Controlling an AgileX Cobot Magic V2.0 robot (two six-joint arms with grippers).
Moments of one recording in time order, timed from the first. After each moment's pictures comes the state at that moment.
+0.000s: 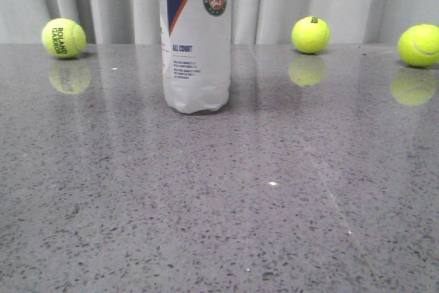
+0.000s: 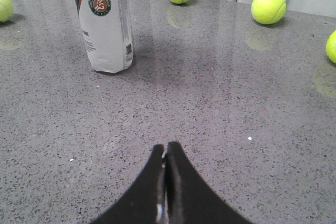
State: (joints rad) left arm -0.57 1.71 -2.09 -0.28 1.16 0.21; right arm 0.58 0.16 -0.45 -0.08 0.64 0.18
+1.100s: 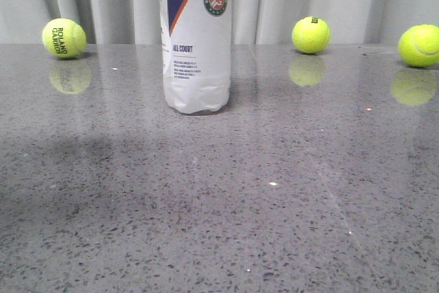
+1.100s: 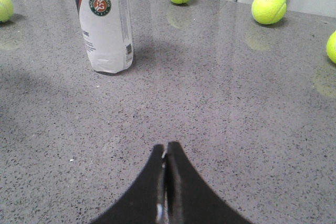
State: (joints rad) left arm -0.57 0.89 -0.97 -0.31 0.65 0.17; right arm 0.58 0.16 -0.45 -0.08 0.64 0.18
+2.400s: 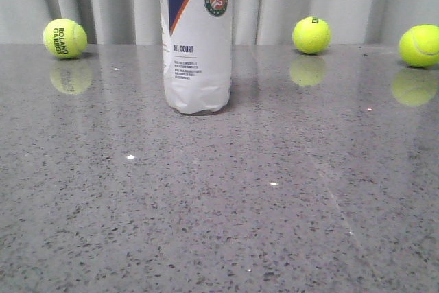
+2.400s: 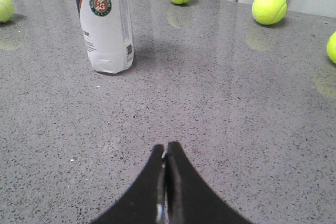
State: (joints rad) left arm -0.05 0.14 -0.07 -0.10 0.00 0.16; right arm 0.58 0.16 -0.45 -0.08 0.64 0.18
